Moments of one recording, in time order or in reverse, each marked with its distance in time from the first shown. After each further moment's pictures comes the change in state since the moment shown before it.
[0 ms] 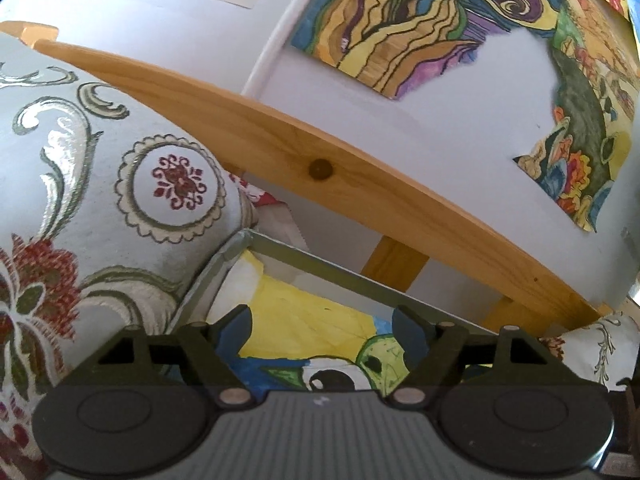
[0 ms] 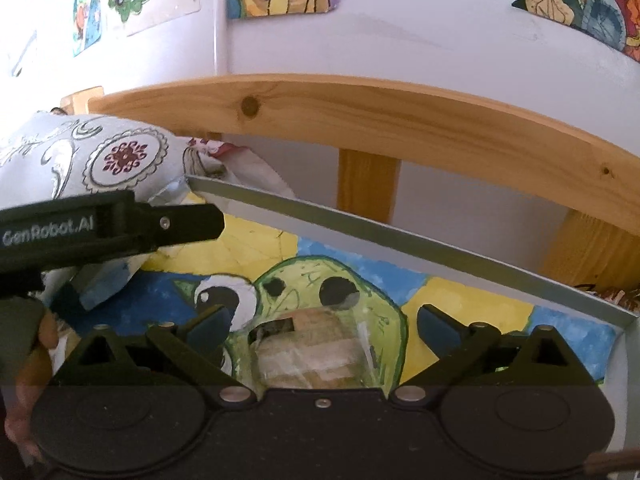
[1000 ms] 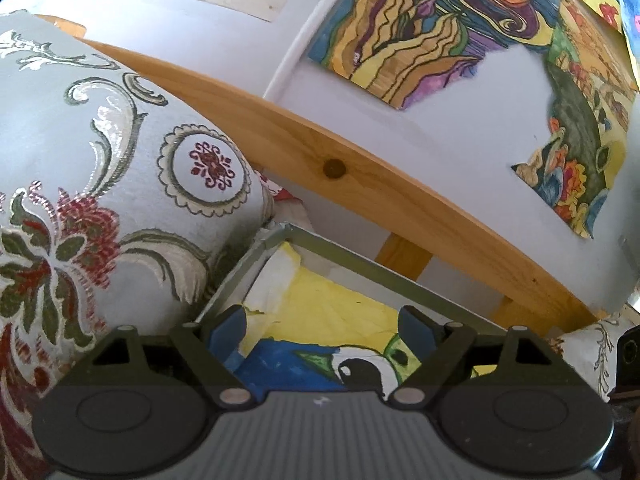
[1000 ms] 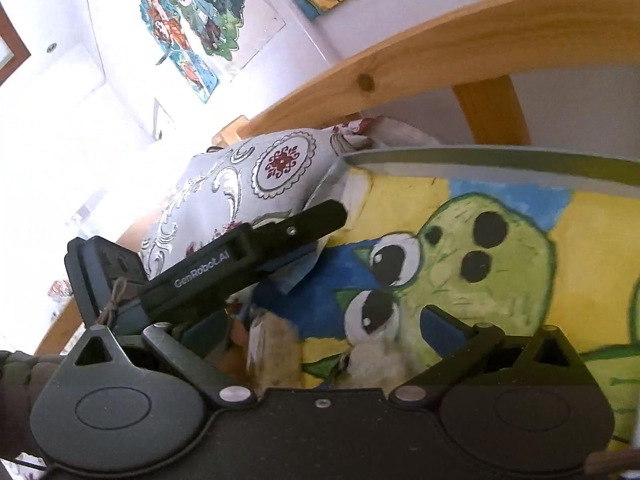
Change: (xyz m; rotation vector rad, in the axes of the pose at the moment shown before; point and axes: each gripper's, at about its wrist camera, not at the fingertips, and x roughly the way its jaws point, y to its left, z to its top) left arm -0.023 0.009 -0.022 -0.016 -0.065 -0.001; right arm -0.017 -0.028 -0.022 0.279 0.117 0.676
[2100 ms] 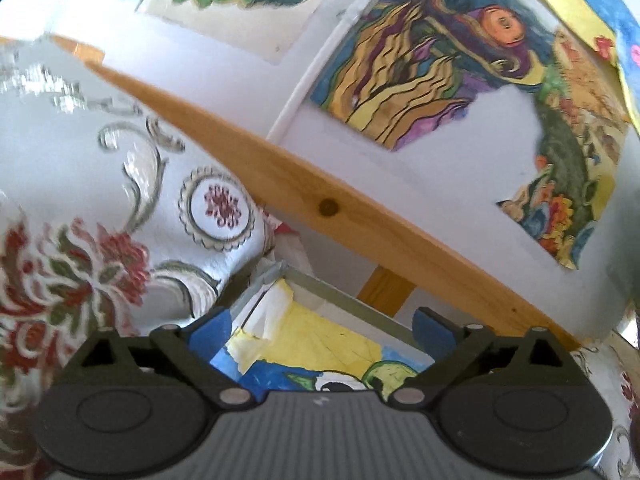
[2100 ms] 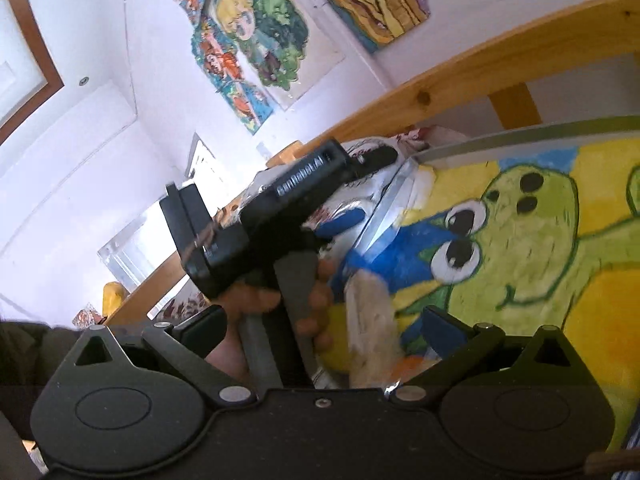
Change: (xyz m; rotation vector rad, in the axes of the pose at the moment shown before) left arm -0.040 -0.009 0.014 -0.031 -0.070 0.010; right arm -0.057 0.069 -0.081 0.002 -0.155 0.071
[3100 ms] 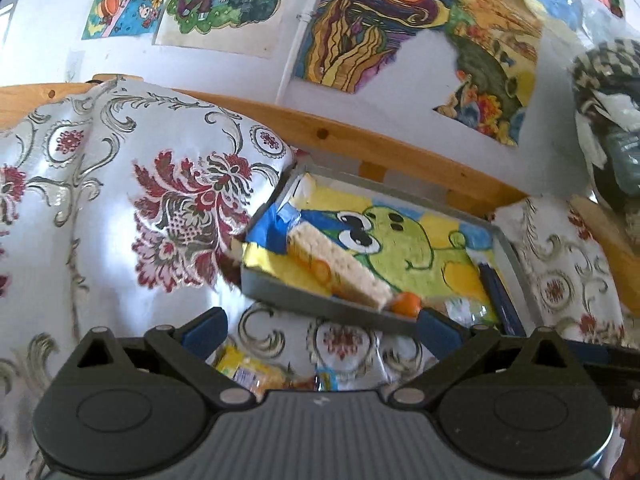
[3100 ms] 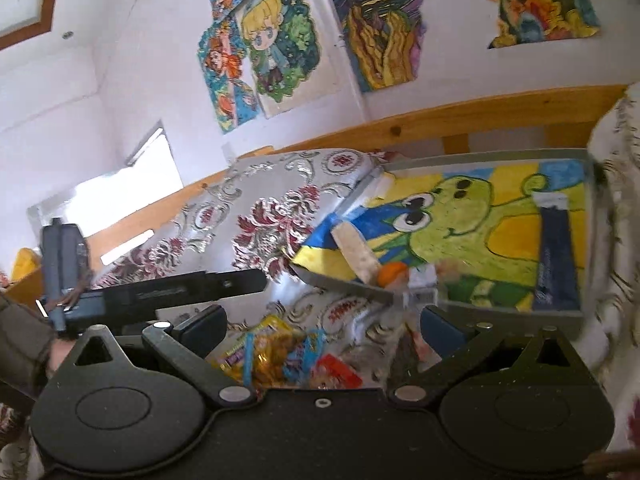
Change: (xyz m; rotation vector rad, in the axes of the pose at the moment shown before) left arm -0.209 0.007 -0.078 0.241 0.151 0.052; right arm -0.086 0.113 -0.136 -0.204 -0.155 -0.341
